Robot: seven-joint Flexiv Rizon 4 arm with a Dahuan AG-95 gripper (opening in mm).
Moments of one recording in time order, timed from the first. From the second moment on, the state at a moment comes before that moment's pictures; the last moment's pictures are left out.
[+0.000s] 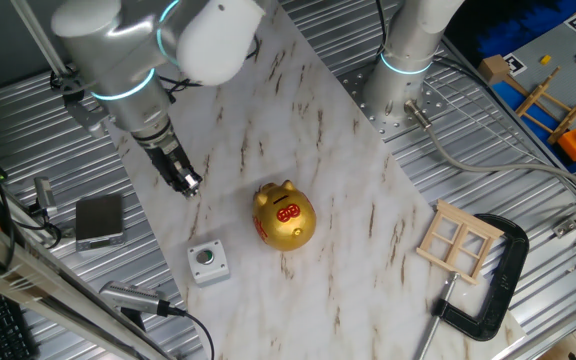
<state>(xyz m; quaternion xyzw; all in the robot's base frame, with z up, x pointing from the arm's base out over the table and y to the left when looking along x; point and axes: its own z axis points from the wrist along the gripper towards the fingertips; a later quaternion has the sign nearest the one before) 0.607 0.101 0.131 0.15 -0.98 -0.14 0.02</state>
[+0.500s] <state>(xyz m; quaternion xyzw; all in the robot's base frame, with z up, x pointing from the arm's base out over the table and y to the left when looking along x) 0.613 0.120 0.123 0.13 -0.98 -0.16 0.02</state>
